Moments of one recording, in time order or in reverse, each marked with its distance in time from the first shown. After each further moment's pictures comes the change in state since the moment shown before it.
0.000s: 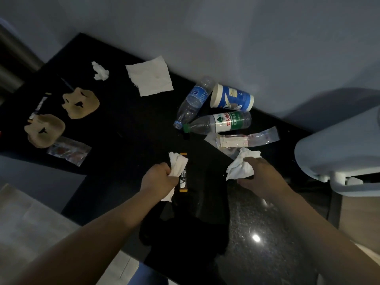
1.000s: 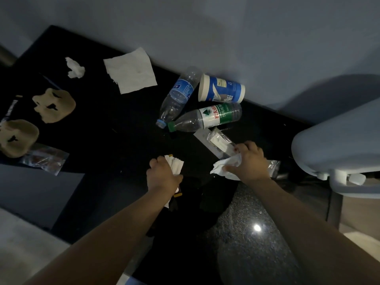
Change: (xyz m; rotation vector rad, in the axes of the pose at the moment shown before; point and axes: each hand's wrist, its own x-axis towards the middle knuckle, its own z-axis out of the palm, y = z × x) left_hand 0.028 0.047 0.040 0.101 0.074 -0.120; right_hand 0.072 0.038 0.038 -0.087 0.187 0.066
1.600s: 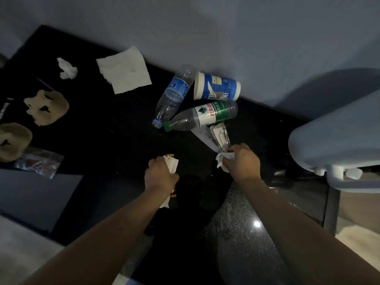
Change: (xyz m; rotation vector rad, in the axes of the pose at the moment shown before) left_hand 0.005 0.001 0.000 -0.051 -0.025 0.022; right_hand -0.001 -0.021 0.005 0.063 0.102 0.086
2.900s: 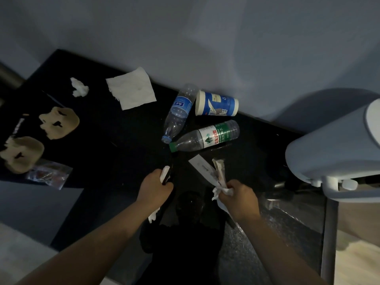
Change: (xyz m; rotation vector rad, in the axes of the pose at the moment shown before) left_hand -0.008 -0.024 -0.027 -0.295 -0.061 0.114; right_hand -0.067 0.002 0.003 0.292 -0.146 0.078
